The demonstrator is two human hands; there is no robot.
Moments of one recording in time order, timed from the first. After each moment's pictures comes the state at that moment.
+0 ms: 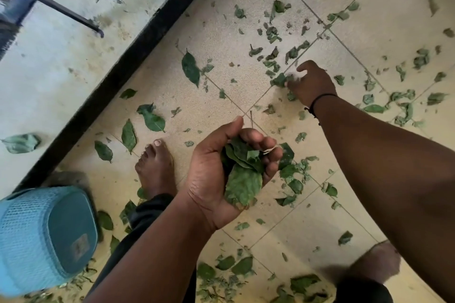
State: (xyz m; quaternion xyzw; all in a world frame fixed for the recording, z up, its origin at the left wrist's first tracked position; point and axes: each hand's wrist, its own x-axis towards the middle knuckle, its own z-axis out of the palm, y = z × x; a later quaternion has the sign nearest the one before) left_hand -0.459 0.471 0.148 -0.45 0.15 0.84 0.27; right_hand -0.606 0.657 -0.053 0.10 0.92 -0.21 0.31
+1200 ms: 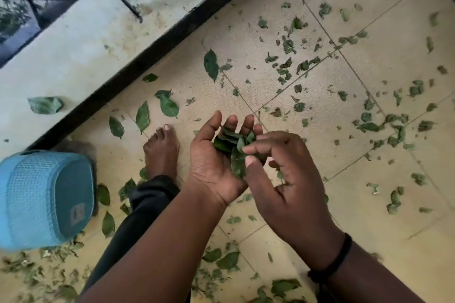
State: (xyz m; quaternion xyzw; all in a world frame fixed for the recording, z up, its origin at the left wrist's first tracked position) left_hand -0.427 0.467 0.151 -0.52 -0.02 0.85 0.11; right_hand -0.425 0.585 0.182 -0.10 0.85 -0.48 0.19
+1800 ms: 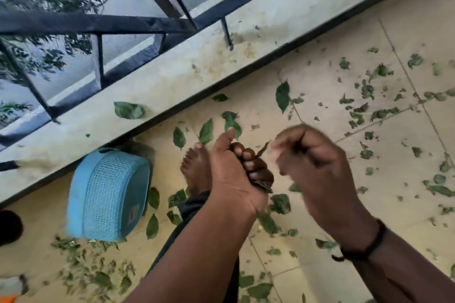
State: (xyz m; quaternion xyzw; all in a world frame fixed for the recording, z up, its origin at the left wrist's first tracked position) left_hand -0.441 0.341 0.171 -0.67 0.03 0.75 0.00; right_hand -0.481 0.444 0.181 -0.05 0.69 -0.63 0.35
